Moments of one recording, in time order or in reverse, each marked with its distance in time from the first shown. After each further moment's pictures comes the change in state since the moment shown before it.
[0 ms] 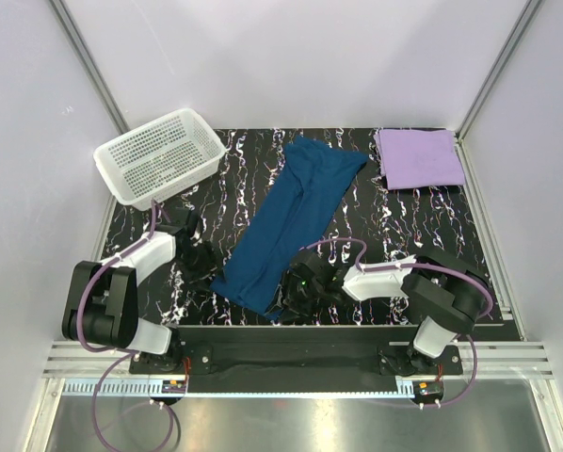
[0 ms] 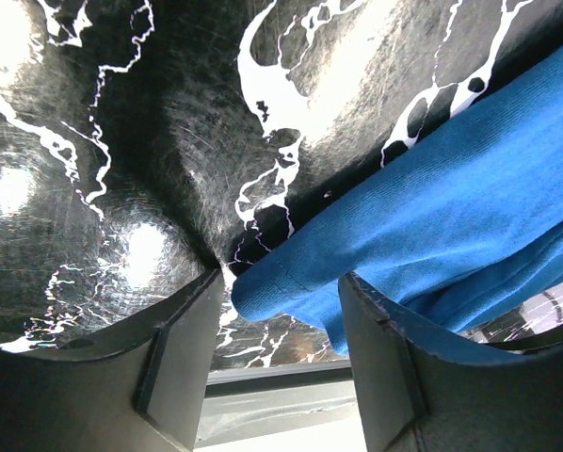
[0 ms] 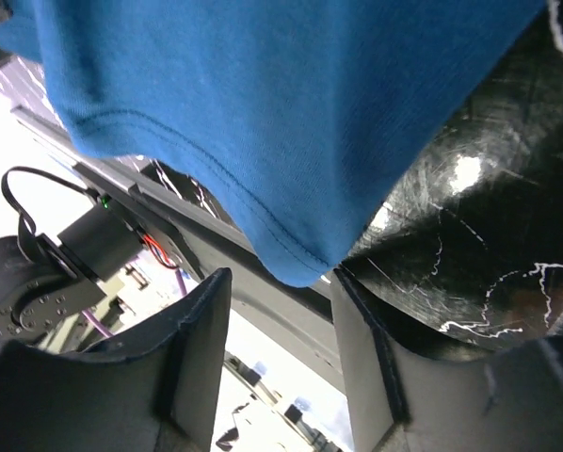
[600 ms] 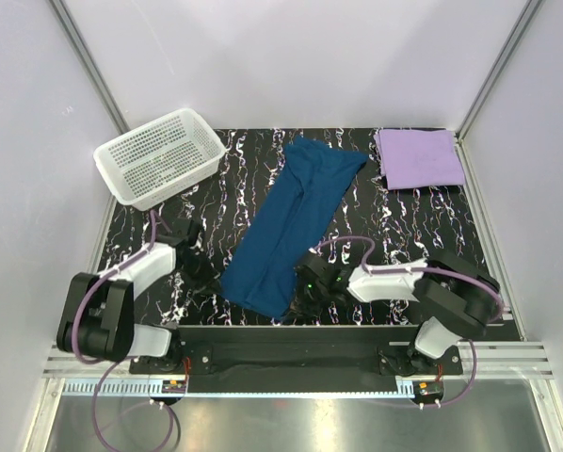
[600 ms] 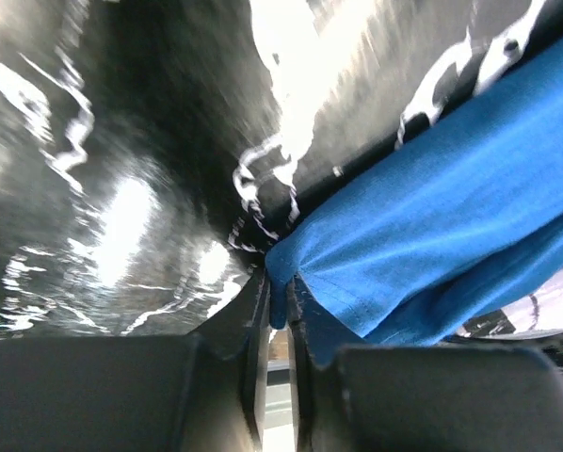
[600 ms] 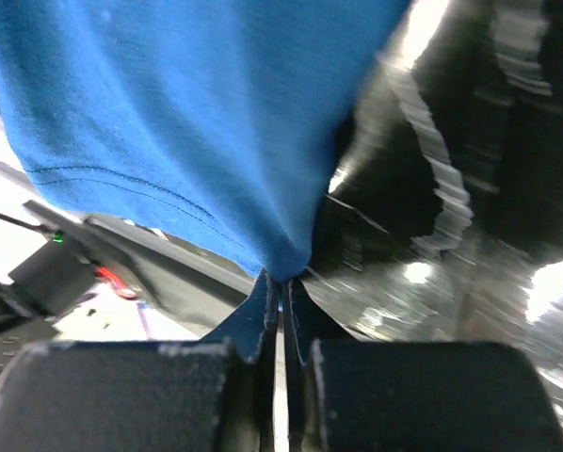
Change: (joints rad) left arm -0.013 -0.050 -0.075 0.035 0.035 -0.070; right arm 0.005 -0.020 0.015 -0.132 0.100 -0.037
